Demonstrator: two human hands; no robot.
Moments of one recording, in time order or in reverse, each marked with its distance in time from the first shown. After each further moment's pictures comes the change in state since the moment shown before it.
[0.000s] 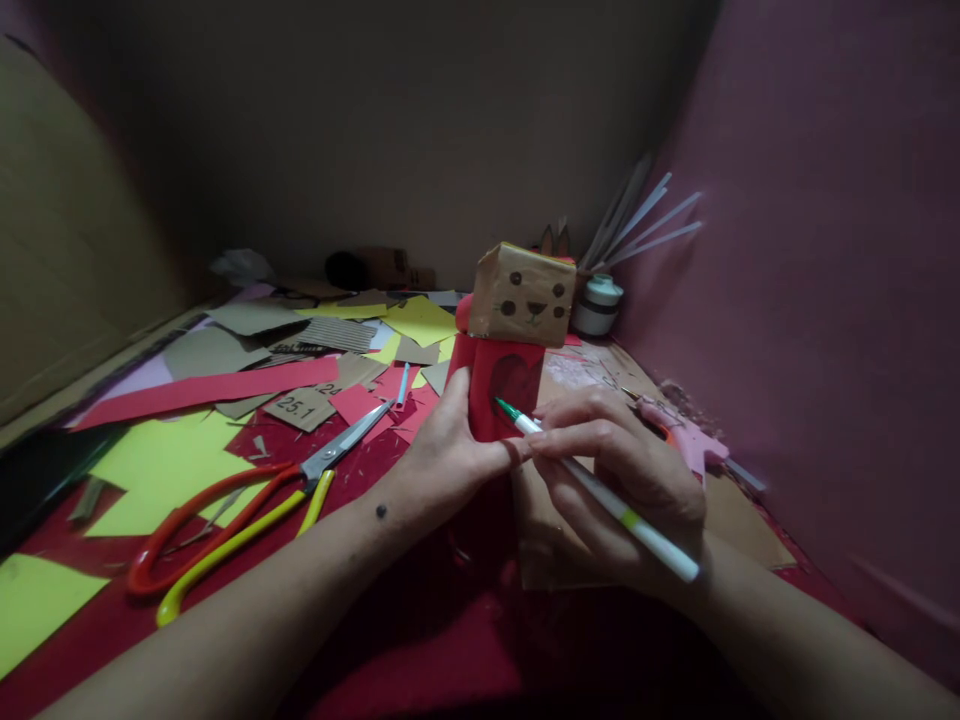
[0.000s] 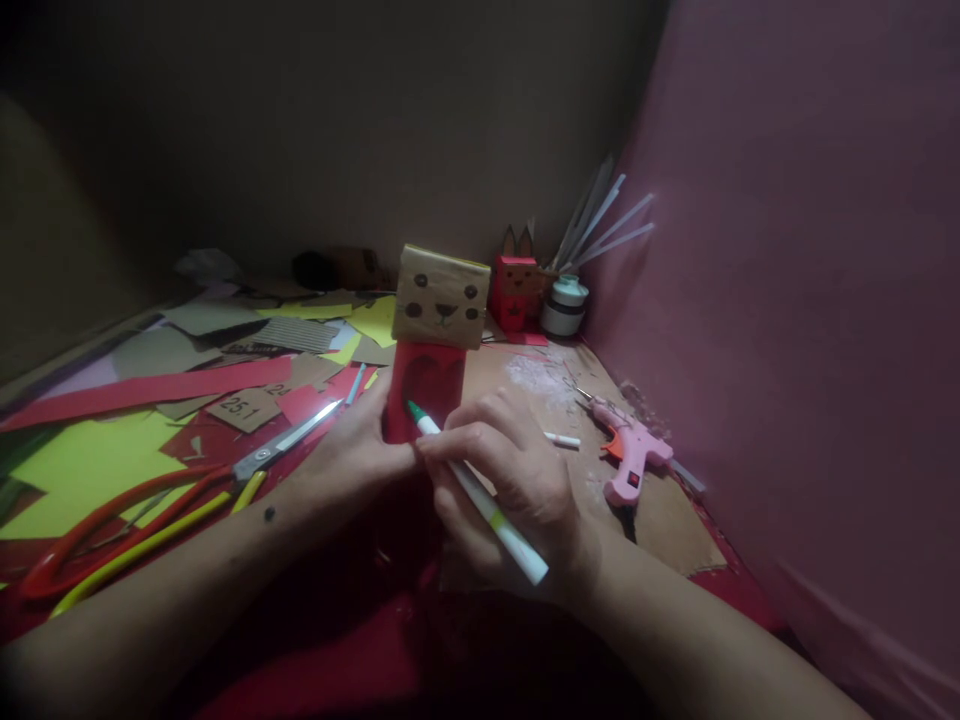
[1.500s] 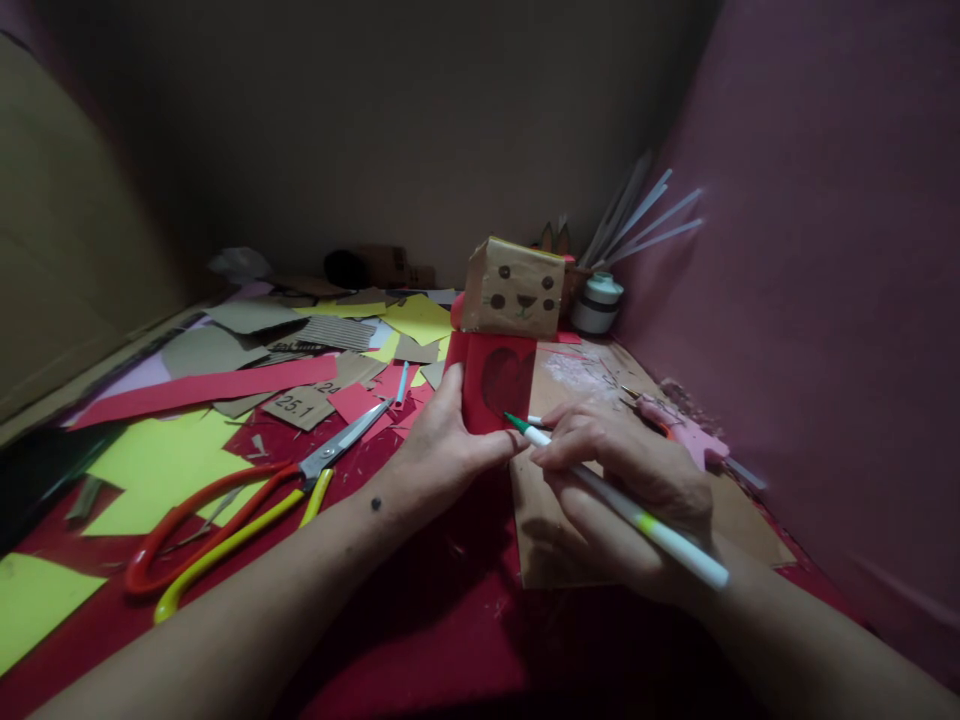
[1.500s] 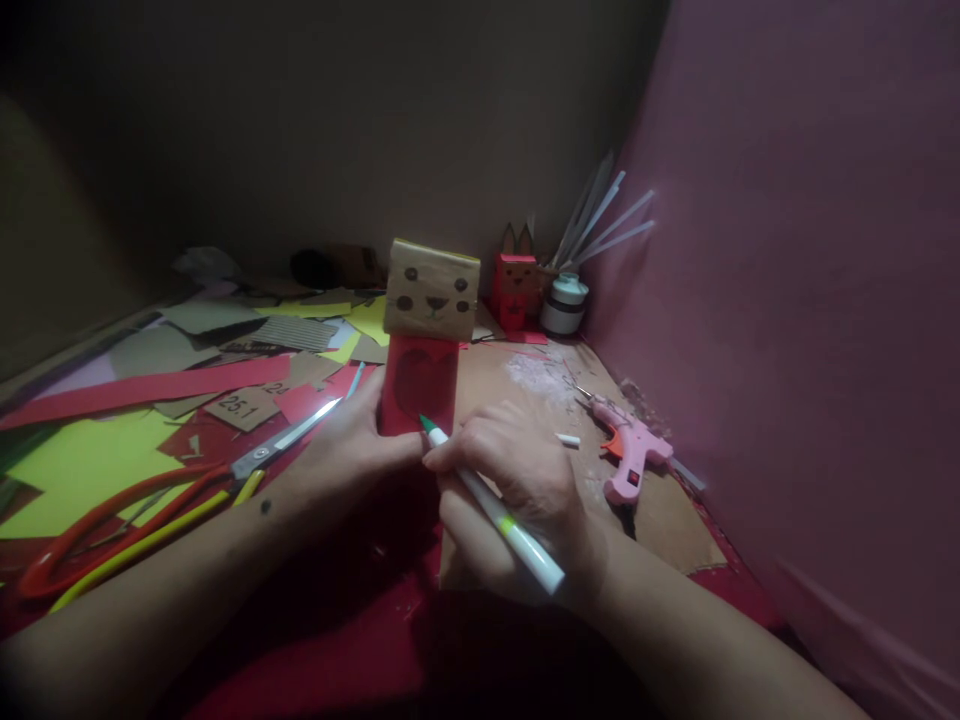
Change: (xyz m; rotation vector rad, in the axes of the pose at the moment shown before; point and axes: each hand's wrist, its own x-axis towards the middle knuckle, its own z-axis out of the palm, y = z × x) left_hand 0.001 0.005 -0.001 -0.010 0.081 -0.129; right_hand -0.005 -0.003 0.000 0.112 0.000 0.096
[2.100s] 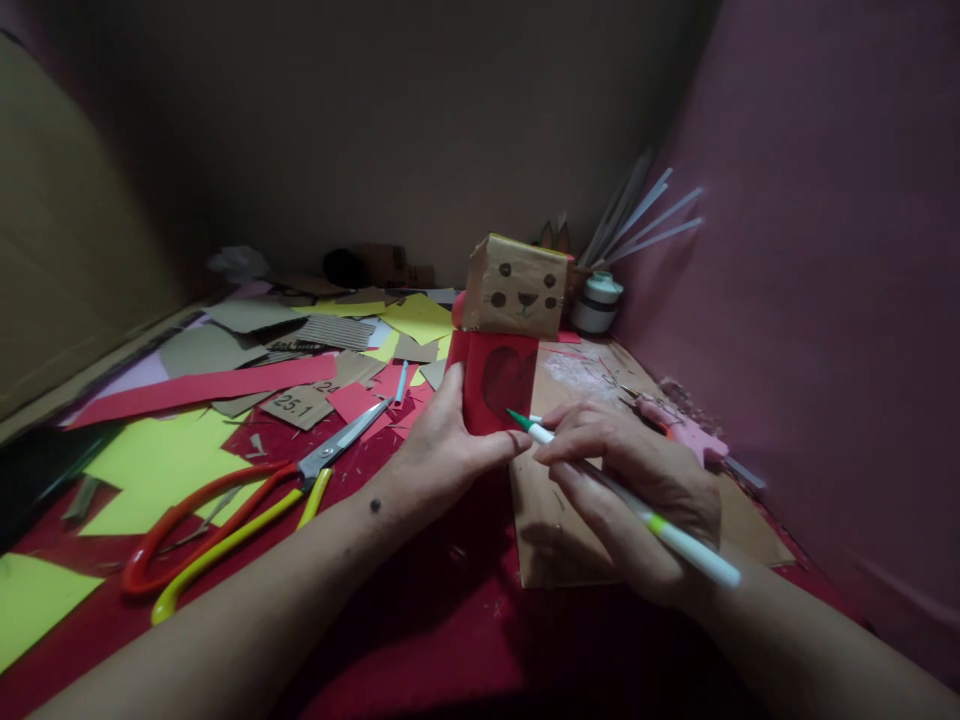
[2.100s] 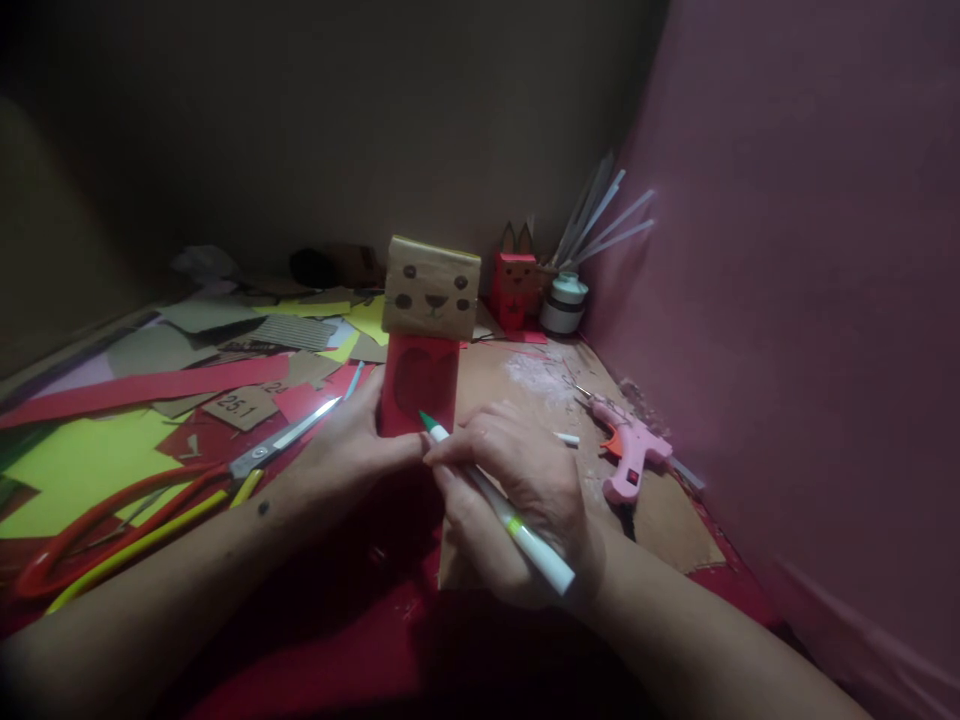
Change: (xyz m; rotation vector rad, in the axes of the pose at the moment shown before) left_hand 0.000 -0.002 -0.001 0.041 0.002 0.001; right_hand -0.001 -0.004 -0.003 0.048 0.017 0.049
